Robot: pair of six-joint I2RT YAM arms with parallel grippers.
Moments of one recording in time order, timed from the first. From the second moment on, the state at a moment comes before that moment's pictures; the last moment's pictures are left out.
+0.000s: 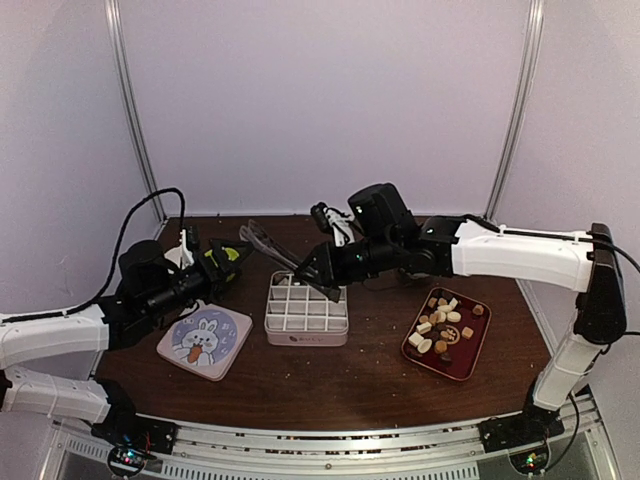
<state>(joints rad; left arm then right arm) -0.69 1.04 0.50 0.44 0.10 -1.09 0.95 1.69 1.40 -0.26 -0.27 0.61</state>
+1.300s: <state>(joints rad) -0.78 1.22 0.55 0.59 -0.01 -1.35 1.08 1.69 1.42 -0.31 -0.11 0.41</state>
